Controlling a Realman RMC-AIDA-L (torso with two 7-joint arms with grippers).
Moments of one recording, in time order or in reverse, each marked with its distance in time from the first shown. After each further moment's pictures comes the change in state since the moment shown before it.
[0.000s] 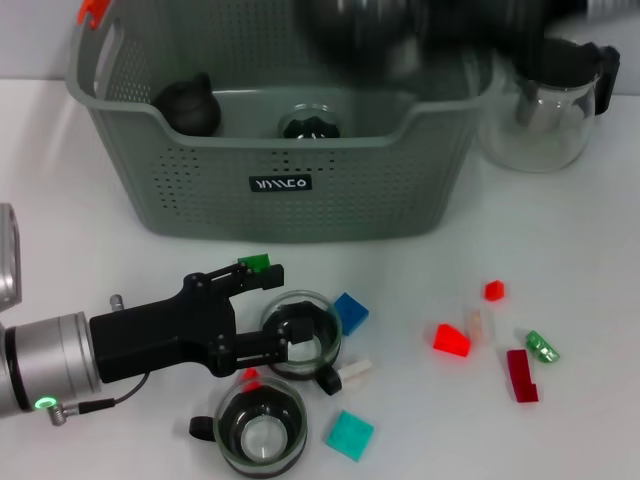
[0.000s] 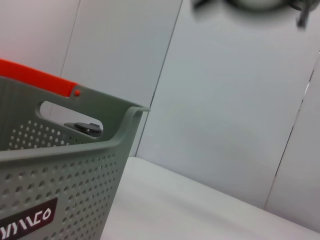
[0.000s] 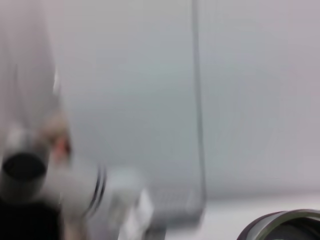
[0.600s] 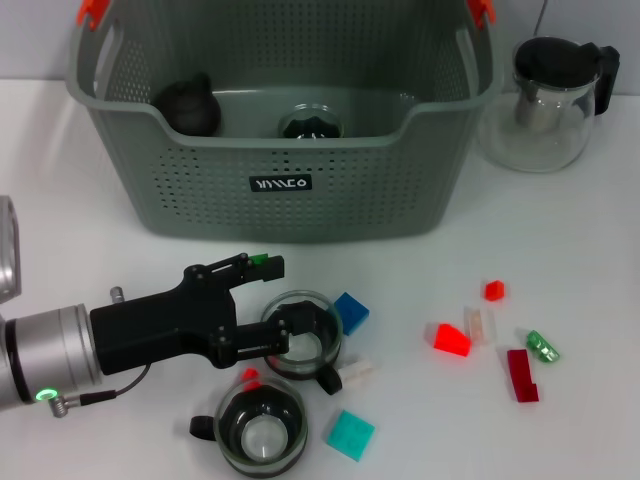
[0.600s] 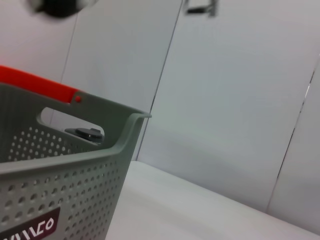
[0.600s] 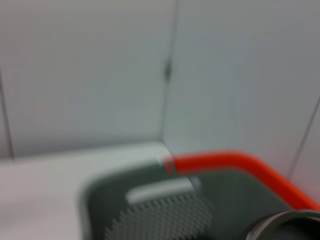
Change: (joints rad) left arm -0.008 0.001 -0.002 0.003 -0.009 0.000 -0.001; right arm 0.190 -0.009 -0.185 0.284 -0.294 0.657 -0.079
